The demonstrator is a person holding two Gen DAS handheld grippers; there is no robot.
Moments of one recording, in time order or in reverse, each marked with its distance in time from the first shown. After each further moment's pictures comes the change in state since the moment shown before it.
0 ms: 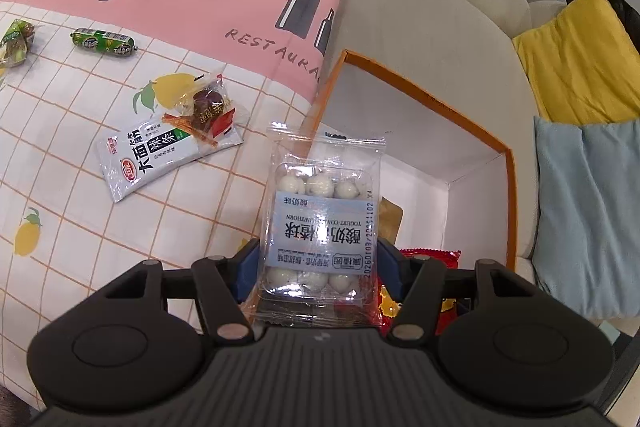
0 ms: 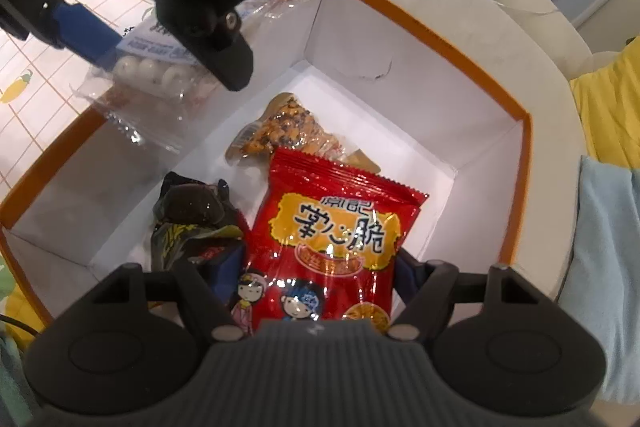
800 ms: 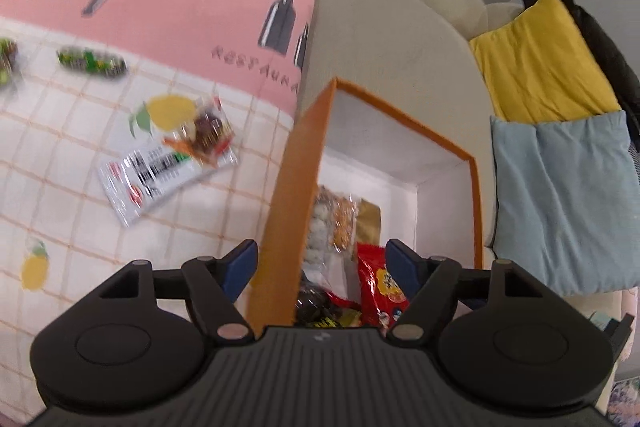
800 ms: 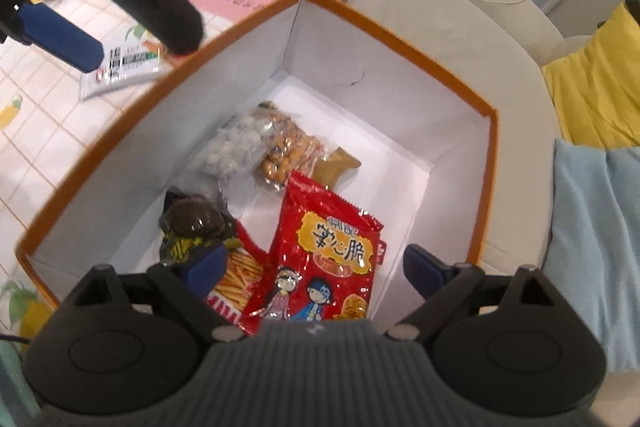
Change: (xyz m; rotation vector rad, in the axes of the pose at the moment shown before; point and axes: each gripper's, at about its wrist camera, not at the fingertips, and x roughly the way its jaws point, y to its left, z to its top) left arm -0.036 0.043 0.020 0.052 -0.009 -0.157; right arm -0.032 0.006 0.010 0.087 -0.016 -0.069
